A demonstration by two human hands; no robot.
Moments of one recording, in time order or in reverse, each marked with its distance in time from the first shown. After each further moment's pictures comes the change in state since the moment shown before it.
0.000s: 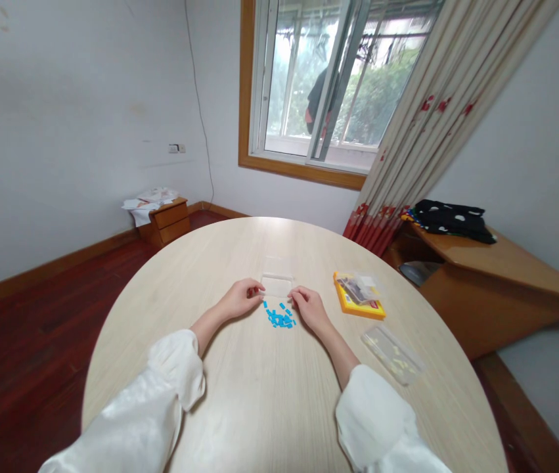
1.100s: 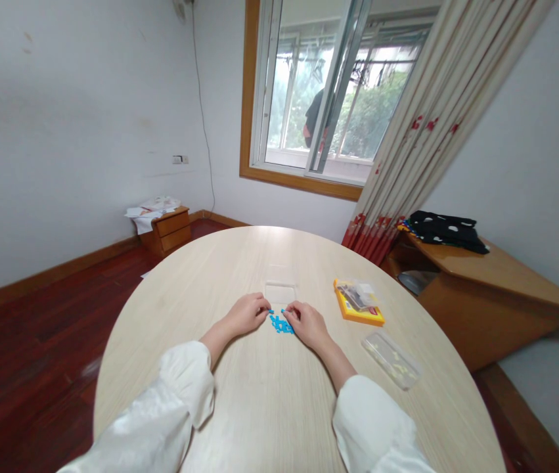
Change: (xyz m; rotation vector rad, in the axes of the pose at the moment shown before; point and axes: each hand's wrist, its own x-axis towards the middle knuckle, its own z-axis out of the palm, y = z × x) left_hand -0.015 0.026 -0.002 0.413 -0.145 0.157; right_hand -0.024 -0.011 0.008 -0.562 -0.046 -0.135
